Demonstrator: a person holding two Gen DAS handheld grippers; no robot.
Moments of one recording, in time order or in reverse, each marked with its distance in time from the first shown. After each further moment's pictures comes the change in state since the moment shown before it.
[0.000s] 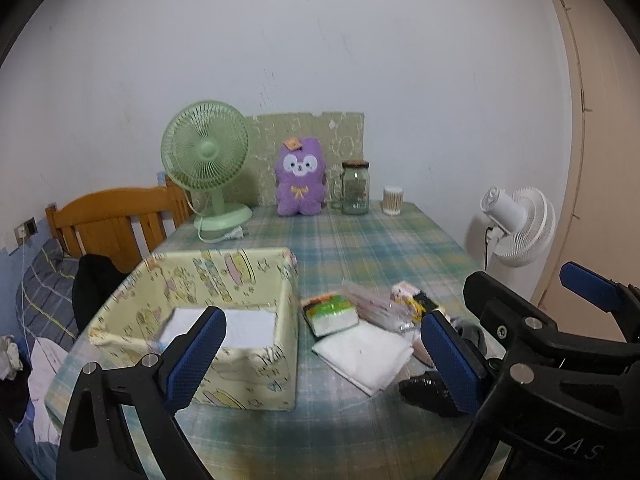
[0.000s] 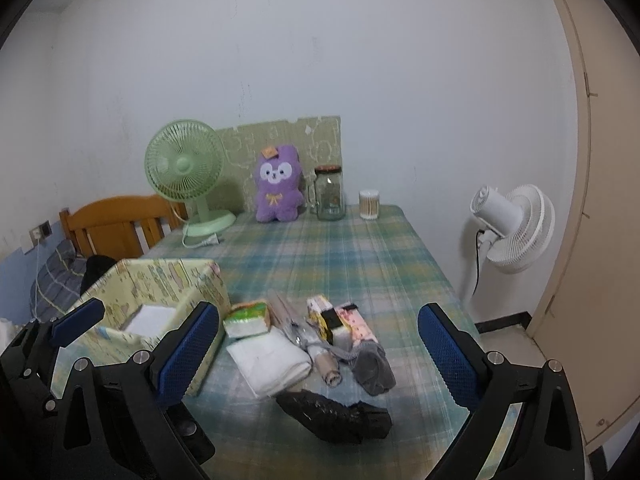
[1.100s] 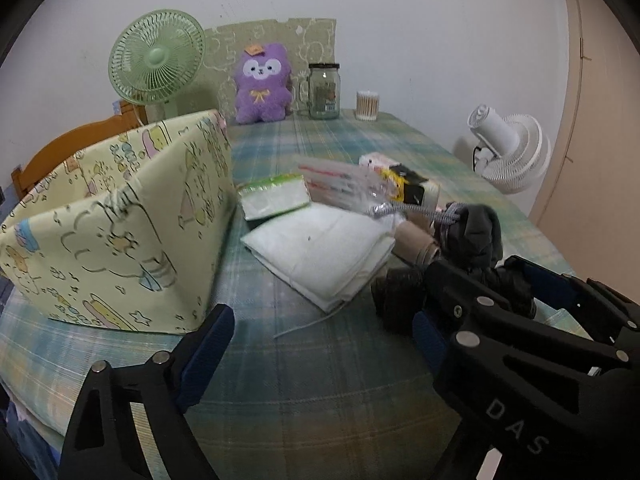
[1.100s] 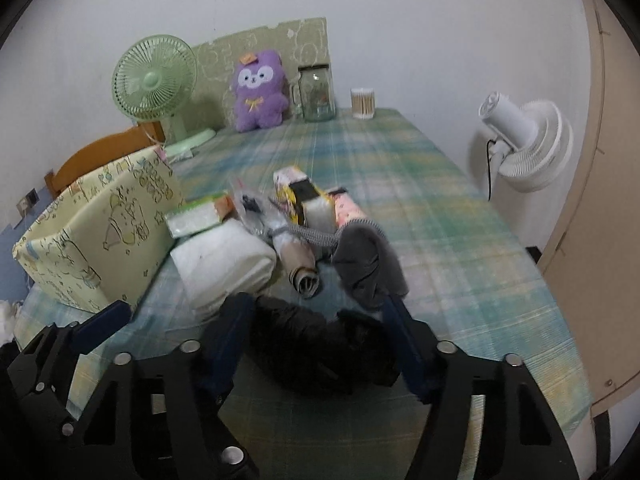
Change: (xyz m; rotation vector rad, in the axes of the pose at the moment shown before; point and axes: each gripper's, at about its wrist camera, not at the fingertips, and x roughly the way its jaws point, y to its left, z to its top) left arm 0.075 -0.032 -0.070 0.027 0.241 -0.073; right arm 0.079 -0.023 -0.076 0.049 0.252 0.010
